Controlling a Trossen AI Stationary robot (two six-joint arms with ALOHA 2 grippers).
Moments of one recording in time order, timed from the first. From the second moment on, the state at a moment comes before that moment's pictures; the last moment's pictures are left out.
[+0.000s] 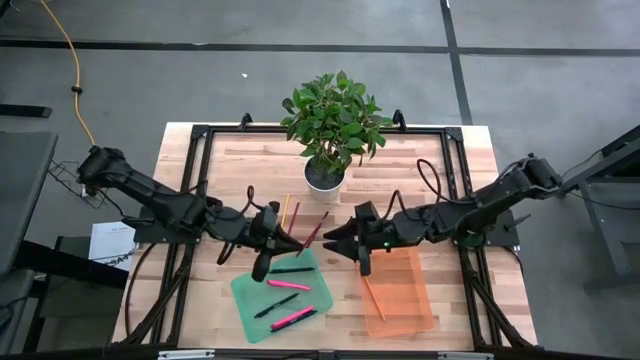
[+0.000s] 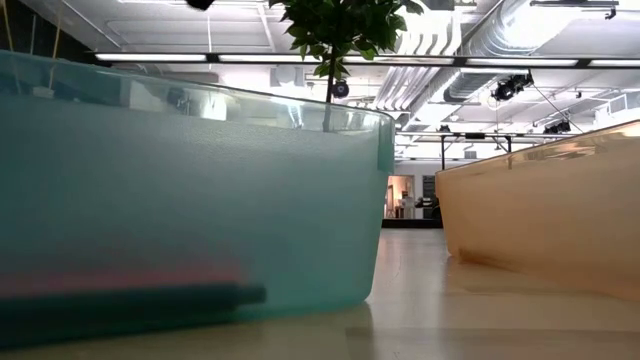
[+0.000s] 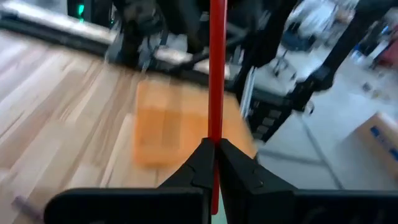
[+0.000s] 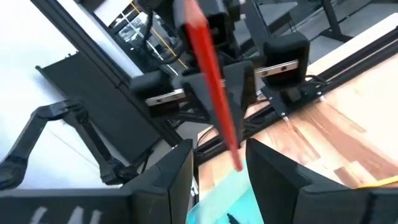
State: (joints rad) left arm -0.29 1.22 0.91 -0.02 -0.24 -0.43; right arm 0.38 1.43 1.05 0.31 0.29 0.65
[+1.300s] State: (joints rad) left arm -0.29 1.31 0.92 0.13 -0.21 -0.45; right arm 0.35 1.46 1.05 0.39 0.25 0.62
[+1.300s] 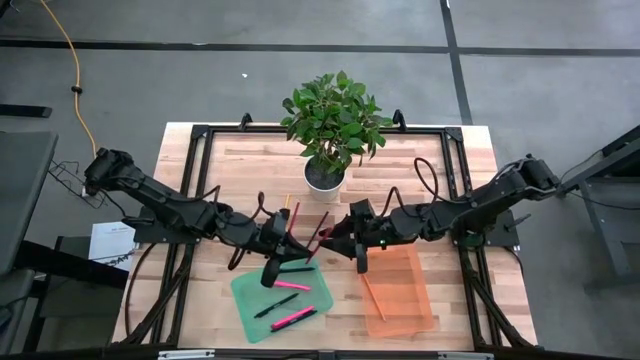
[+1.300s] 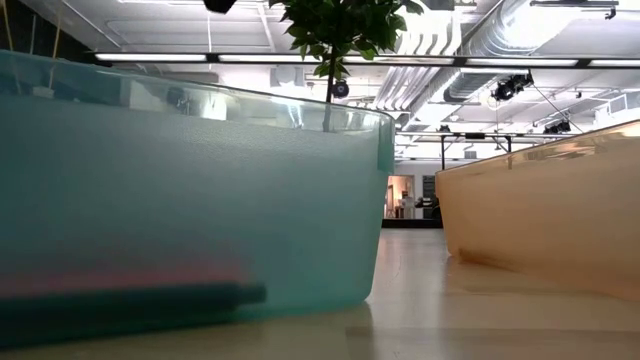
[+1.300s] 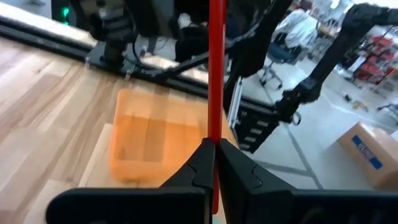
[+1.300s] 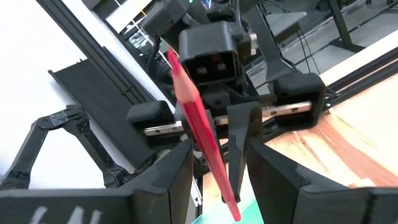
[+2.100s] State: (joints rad) left arm -0.29 1.31 0.91 0.14 -0.20 -0.45; right arm 0.35 1.46 1.05 0.40 0.25 0.59
